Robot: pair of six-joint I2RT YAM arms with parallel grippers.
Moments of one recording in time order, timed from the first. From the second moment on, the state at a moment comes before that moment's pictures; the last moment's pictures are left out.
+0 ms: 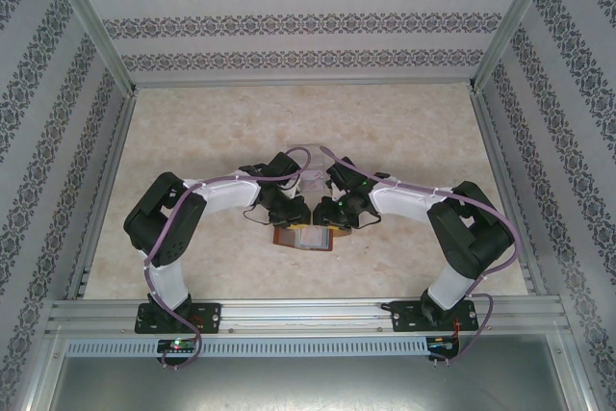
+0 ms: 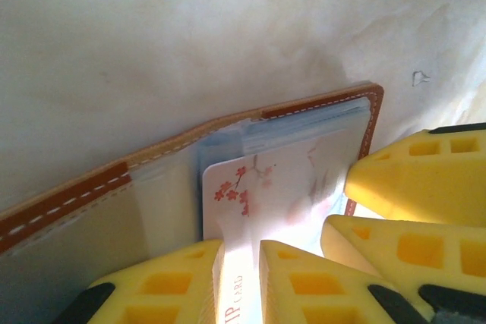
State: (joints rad) left arm -0.63 1.83 1.07 -0.49 0.50 -0.70; right arm 0.63 1.68 0.90 -0.44 -0.39 0.73
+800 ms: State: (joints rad) left arm -0.58 1.74 1.01 -0.43 0.51 -0.74; right arm 0.63 1.60 0.90 -0.46 -0.39 0.77
